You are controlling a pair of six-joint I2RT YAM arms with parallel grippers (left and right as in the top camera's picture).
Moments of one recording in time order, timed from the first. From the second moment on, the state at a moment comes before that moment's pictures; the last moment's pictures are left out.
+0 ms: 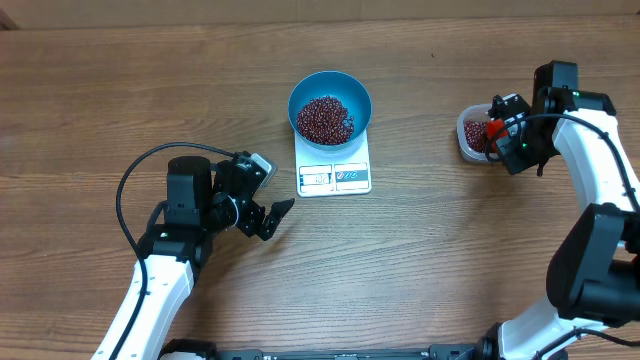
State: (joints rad) left arm -0.11 1.19 0.62 -0.22 0.53 0.37; right arm -0.18 1.83 1.41 -0.99 0.04 -0.59
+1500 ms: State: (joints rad) left arm -0.11 1.19 0.62 -0.22 0.53 0.37; right arm -0.36 1.87 1.41 -1.04 -0.70 -0.25
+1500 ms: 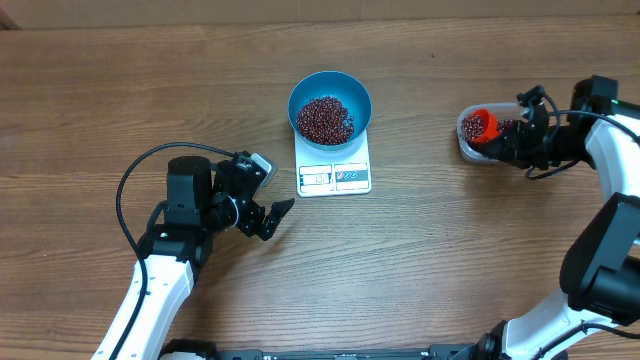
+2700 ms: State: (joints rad) left arm -0.11 1.19 0.62 -0.22 0.53 0.37; right arm -0.33 1.87 1.46 -1.11 -1.10 -0.19
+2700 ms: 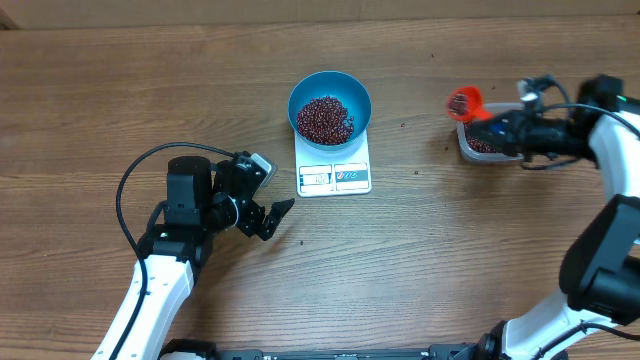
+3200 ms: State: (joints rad) left arm -0.11 1.19 0.62 -0.22 0.53 0.37; right arm 0.13 1.87 1.49 -0.65 -0.96 0.31
